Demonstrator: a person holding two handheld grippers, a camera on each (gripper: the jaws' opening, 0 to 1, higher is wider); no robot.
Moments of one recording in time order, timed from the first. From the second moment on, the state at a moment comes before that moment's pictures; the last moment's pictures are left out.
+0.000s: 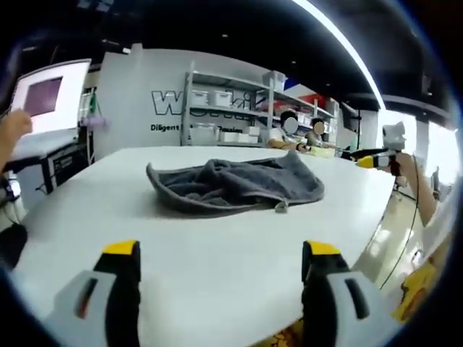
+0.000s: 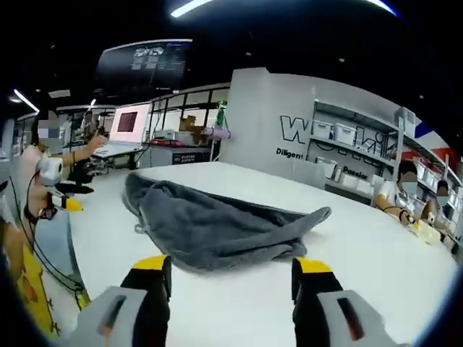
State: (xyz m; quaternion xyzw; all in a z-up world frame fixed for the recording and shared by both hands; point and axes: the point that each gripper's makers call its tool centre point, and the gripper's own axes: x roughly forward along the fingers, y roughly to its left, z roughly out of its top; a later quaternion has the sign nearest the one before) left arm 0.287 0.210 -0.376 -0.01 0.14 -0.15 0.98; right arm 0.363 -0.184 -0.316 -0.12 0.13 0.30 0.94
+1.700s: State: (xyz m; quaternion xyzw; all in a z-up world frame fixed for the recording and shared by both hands) left arm 0.297 0.199 -0.372 0.09 0.17 -0.17 0.97; right arm 0.330 -0.175 -0.358 -0.06 0.16 0.27 0.95
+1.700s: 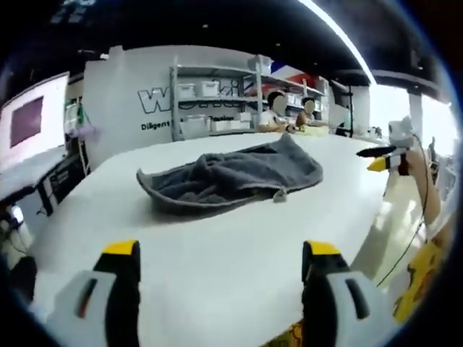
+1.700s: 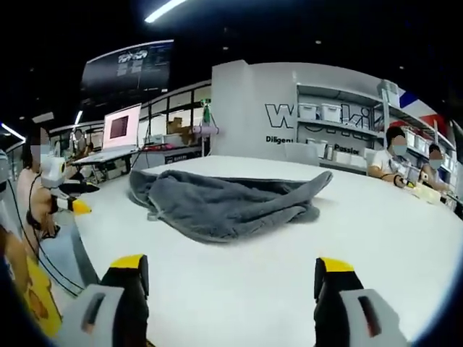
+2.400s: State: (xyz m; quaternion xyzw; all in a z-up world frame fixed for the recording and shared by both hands) left arm 0.376 0.119 -0.370 0.29 0.18 -0.29 0.89; right arm 0.322 -0.188 -0.359 -0.04 0.15 0.27 0.95
